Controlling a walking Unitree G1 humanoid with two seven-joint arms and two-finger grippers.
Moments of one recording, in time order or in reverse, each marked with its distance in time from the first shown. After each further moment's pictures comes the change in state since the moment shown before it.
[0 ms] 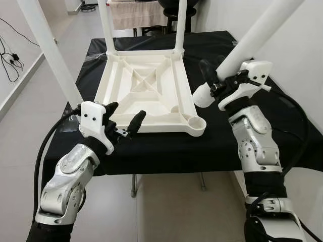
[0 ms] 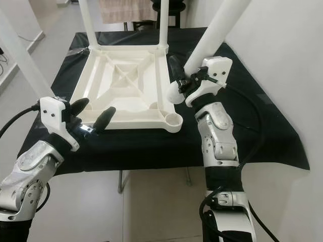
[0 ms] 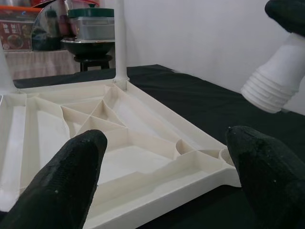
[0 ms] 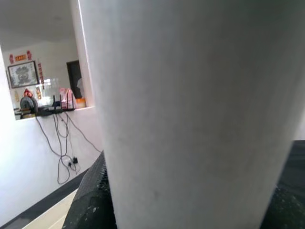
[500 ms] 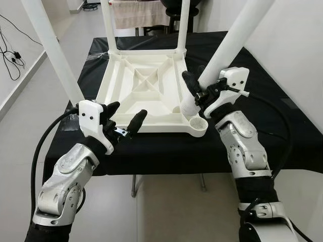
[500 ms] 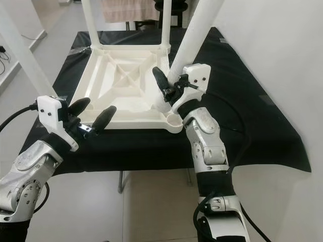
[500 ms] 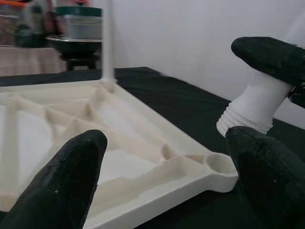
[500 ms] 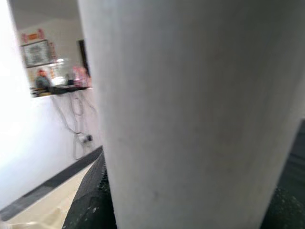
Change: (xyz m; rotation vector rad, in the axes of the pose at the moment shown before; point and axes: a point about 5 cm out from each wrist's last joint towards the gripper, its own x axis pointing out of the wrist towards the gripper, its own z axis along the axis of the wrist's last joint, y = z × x) left arm -0.003 -0.002 0.004 -0.046 -0.016 -0.039; right arm -0.001 0.021 -0.017 0.028 0.100 0.061
